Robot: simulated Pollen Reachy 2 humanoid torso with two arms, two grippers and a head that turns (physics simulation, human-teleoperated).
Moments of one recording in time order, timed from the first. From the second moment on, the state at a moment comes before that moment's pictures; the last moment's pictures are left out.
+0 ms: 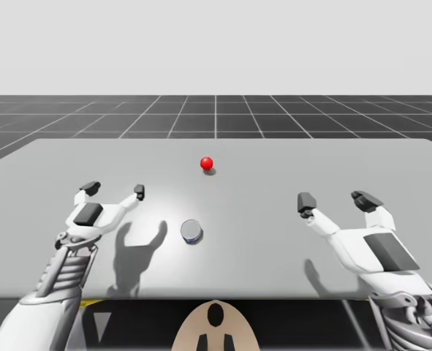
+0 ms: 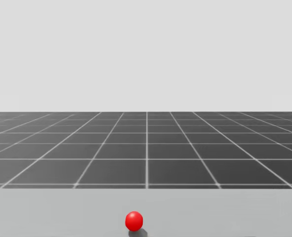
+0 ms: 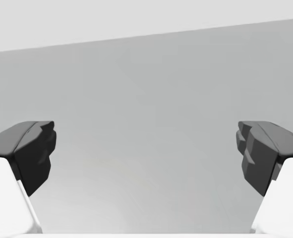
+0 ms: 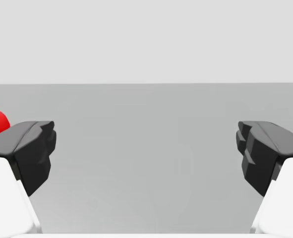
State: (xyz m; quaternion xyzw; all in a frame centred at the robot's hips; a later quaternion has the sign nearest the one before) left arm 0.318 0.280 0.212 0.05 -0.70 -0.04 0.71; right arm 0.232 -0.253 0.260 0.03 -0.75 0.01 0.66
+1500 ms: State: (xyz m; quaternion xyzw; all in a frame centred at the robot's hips) left arm 0.318 0.284 0.209 0.06 -0.69 -0.03 0.72; right arm 0.222 -0.257 0.261 0.03 -0.73 -0.02 0.69
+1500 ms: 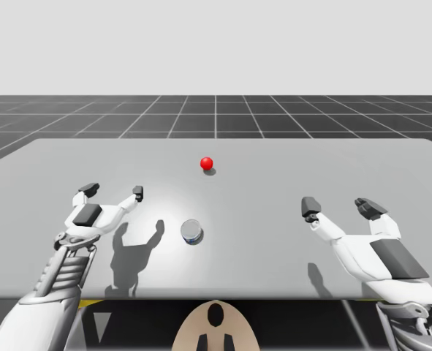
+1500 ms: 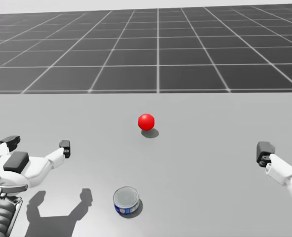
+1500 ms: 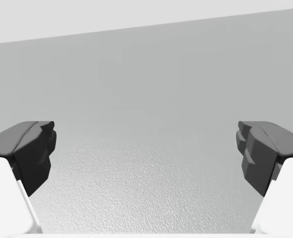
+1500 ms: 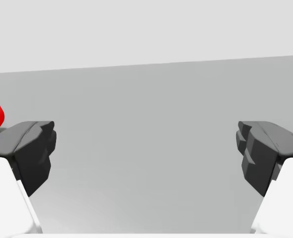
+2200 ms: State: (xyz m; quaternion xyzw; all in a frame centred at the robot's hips) left arm 0.318 0.282 0.209 0.06 -0.69 -0.04 0.72; right arm 0.223 -0.257 0.260 0.03 -0.73 -0.02 0.69
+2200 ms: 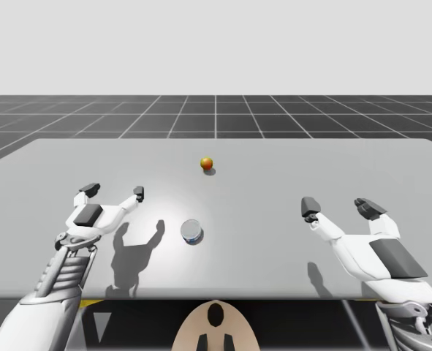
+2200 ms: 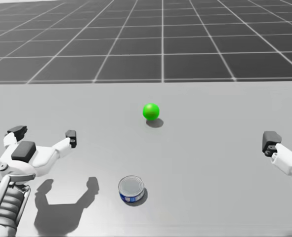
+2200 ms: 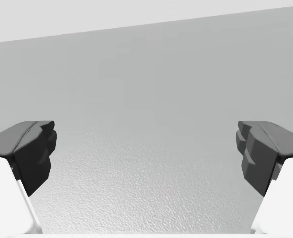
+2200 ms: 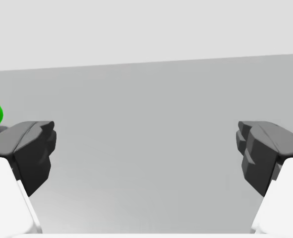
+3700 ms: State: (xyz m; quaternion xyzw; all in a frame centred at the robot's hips) left arm 0.237 0.189 0.159 -0.19 -0.50 -0.27 0.80; right arm 0.222 -0.255 0.253 0.01 -0.72 -0.01 0.69
